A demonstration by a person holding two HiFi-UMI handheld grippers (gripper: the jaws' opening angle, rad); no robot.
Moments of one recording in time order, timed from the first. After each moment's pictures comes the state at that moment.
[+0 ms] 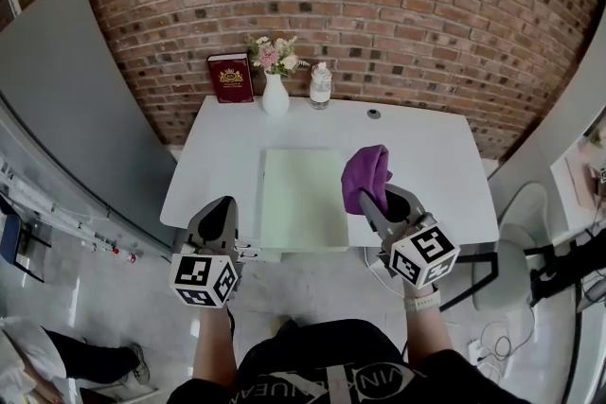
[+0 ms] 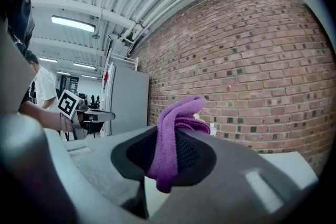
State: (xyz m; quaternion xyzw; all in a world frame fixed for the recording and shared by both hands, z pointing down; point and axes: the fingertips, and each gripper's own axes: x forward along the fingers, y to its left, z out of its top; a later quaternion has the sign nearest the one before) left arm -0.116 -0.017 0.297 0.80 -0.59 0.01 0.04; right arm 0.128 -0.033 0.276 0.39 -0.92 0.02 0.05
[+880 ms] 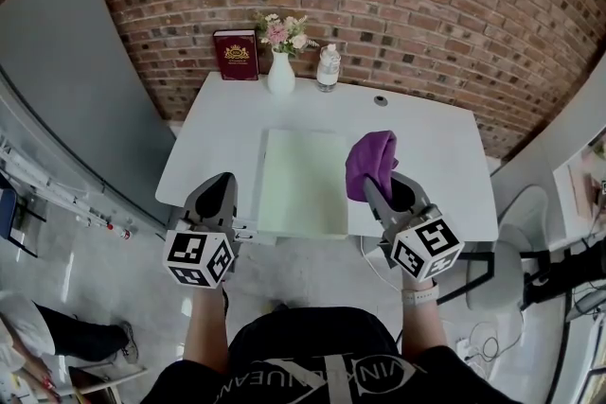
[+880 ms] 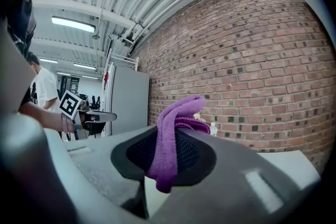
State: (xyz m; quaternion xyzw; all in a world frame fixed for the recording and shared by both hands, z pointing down) left arm -0.119 -0.027 0.303 0.80 -0.60 0.00 0.05; right arm 0.126 -0.040 0.280 0.38 -0.92 0.02 0.05
